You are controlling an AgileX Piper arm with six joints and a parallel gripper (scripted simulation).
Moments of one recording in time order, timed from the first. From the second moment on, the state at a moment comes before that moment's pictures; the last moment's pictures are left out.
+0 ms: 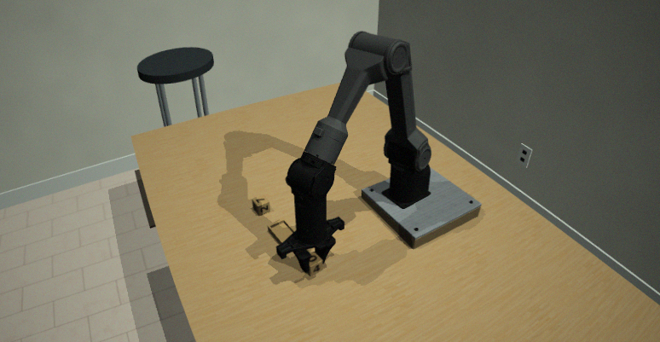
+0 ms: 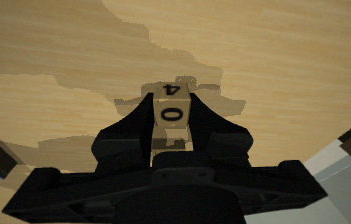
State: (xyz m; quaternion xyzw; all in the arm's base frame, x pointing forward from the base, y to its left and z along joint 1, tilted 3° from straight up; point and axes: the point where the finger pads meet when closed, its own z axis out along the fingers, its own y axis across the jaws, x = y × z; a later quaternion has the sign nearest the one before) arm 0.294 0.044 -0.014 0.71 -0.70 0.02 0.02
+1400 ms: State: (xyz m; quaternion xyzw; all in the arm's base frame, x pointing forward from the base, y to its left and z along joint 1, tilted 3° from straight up) arm 0.294 0.011 0.092 0.71 -0.70 0.02 0.02
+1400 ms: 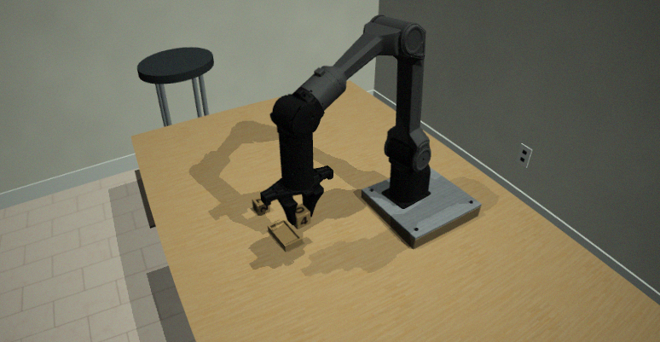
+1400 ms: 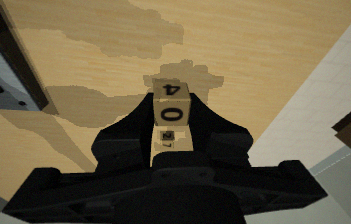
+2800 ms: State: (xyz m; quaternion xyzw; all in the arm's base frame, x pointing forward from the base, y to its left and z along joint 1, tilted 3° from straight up) arm 0.293 -0.047 0.029 0.71 -0.70 0.02 0.02
